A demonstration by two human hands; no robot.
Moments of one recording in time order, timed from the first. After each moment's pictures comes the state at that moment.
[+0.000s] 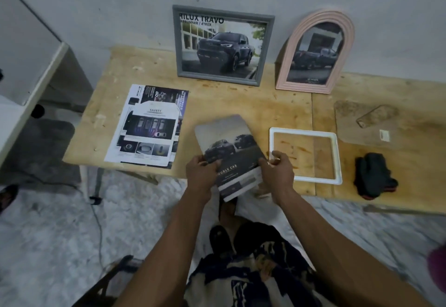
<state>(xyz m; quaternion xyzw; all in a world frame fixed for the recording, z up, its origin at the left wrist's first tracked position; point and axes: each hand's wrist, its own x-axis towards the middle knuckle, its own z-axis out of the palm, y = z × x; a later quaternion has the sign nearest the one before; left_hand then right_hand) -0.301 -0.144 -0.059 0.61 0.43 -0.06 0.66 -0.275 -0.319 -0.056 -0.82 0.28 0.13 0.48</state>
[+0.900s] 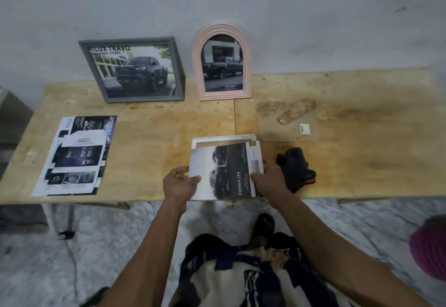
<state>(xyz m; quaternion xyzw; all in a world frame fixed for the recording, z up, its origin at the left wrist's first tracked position) -0.276 -0.329 -0.043 0.67 0.44 -0.08 0.59 -0.260 -0.550 -0.044 -0.76 0.26 0.20 0.56</state>
